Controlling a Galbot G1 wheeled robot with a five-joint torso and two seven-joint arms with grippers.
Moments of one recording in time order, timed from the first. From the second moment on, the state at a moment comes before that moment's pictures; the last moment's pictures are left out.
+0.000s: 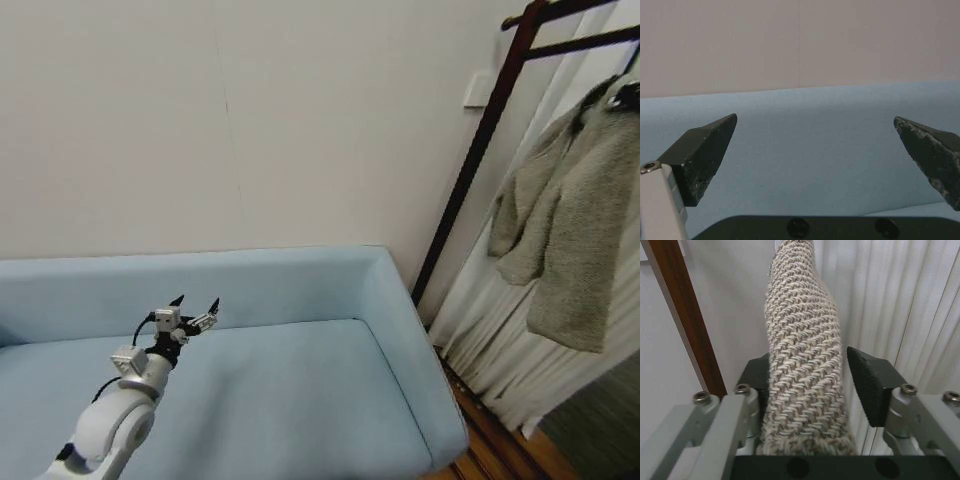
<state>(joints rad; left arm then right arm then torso) 1.35 -0.94 -0.67 -2.16 -0.62 0.19 -0.13 1.11 0.43 -0.95 1.23 1.74 -0.73 0.82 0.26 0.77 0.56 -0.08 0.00</state>
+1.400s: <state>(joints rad) 1.41 -1.02 -0.67 -2.21 -0.57 0.17 -0.13 0.40 -0.15 -0.28 1.85 1.49 -0.70 0.48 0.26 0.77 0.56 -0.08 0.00</state>
